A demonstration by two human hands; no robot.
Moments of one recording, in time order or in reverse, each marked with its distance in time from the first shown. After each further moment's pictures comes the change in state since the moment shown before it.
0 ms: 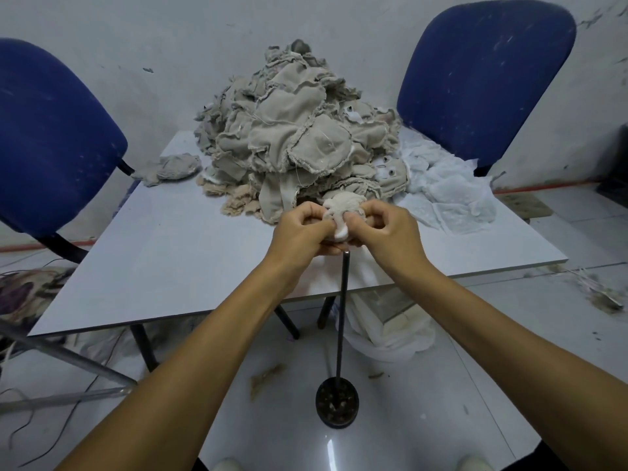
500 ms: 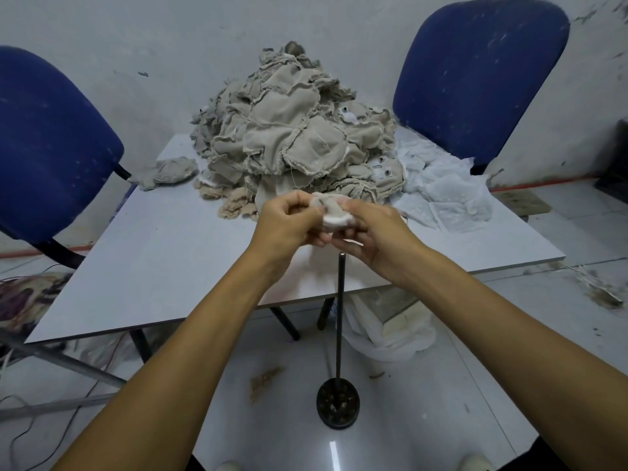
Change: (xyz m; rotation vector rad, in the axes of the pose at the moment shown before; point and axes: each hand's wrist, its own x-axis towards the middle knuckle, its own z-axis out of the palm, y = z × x) left_hand 0.009 0.013 -0.013 0.082 0.006 0.093; right_hand 0.011 -0.012 0.001 0.678 -0.231 0.434
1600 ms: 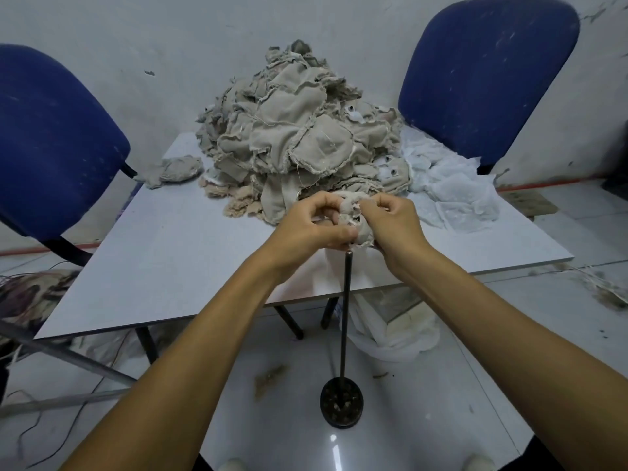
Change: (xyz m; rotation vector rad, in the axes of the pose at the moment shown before) left_hand -0.004 0.003 0.006 -0.043 -0.248 -0.009; right_hand 0.007 0.000 0.003 -0.326 0.357 -0.168
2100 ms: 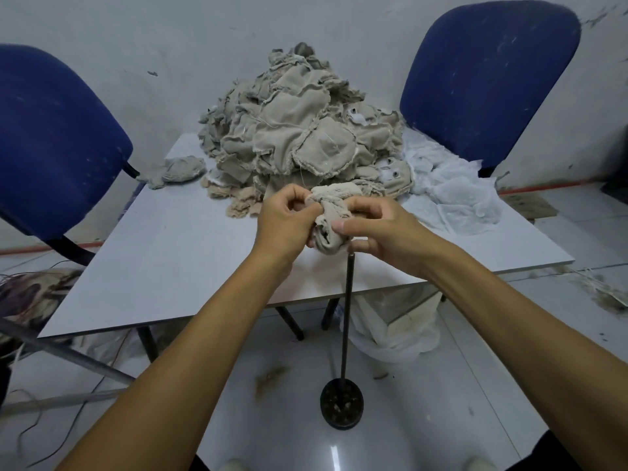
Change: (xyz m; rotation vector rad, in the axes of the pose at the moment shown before) left_hand 0.004 -0.003 -0.007 0.048 0.434 0.072; right_hand -0.005 -0.013 -0.013 0.109 -0.674 -0.036
